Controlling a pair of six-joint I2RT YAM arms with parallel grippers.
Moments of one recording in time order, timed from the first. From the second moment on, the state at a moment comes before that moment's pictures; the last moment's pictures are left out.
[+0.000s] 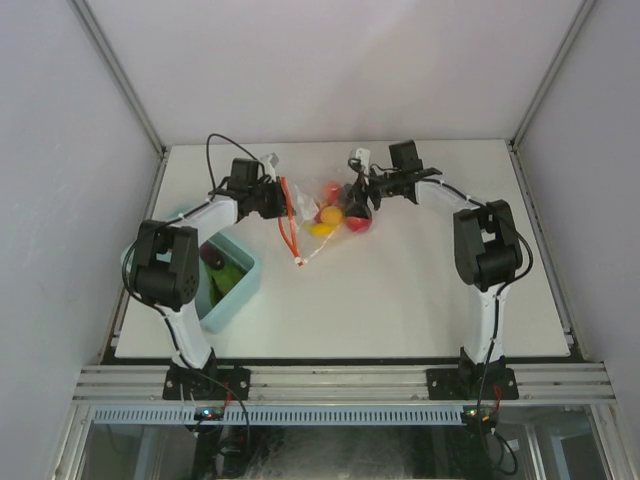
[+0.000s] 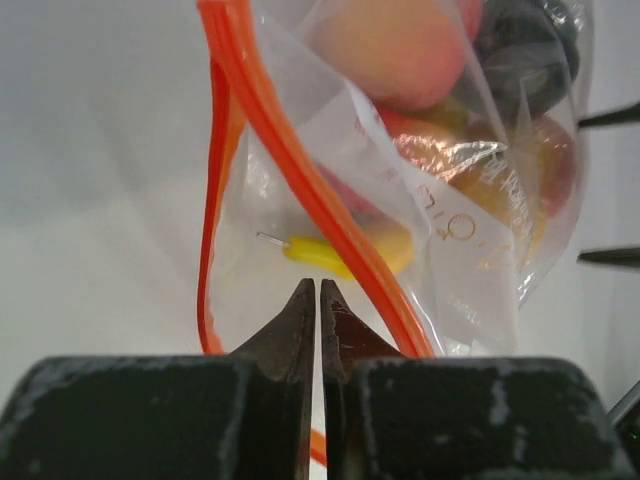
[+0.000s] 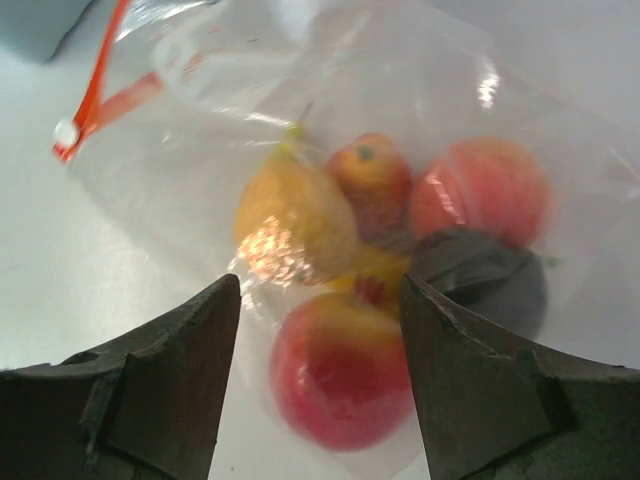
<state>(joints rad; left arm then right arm) -0.25 1.85 1.25 -0.18 0.38 -0.38 0.30 2.09 1.59 -0.28 -0.93 -0.53</state>
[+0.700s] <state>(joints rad) -0.28 1.99 1.35 0.06 0.64 -0.40 0.35 2.04 1.53 -0.41 -0.91 -1.12</state>
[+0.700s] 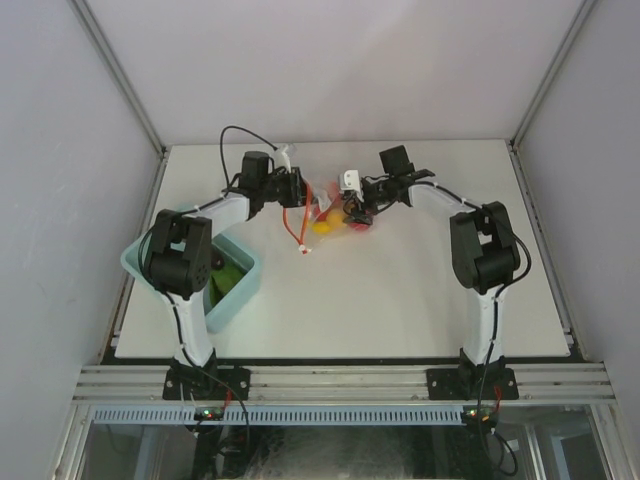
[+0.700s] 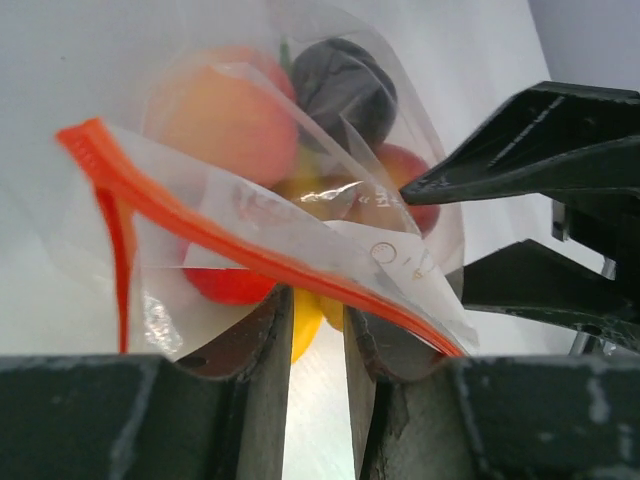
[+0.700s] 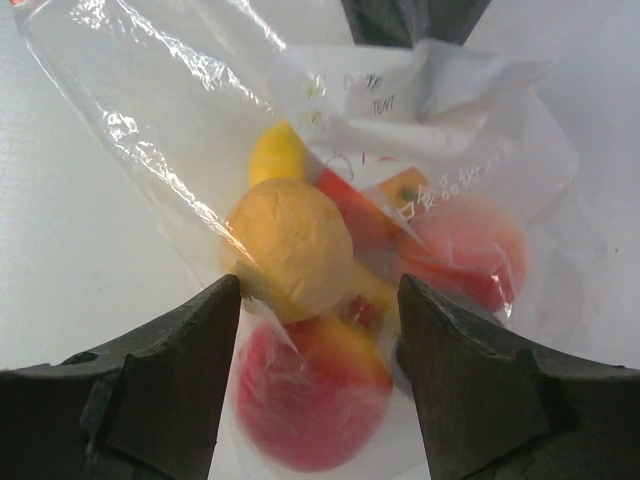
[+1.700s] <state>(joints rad) -0.33 2.03 1.27 0.12 0.68 -0.45 0.38 2.22 1.83 -0.72 -0.83 -1.20</state>
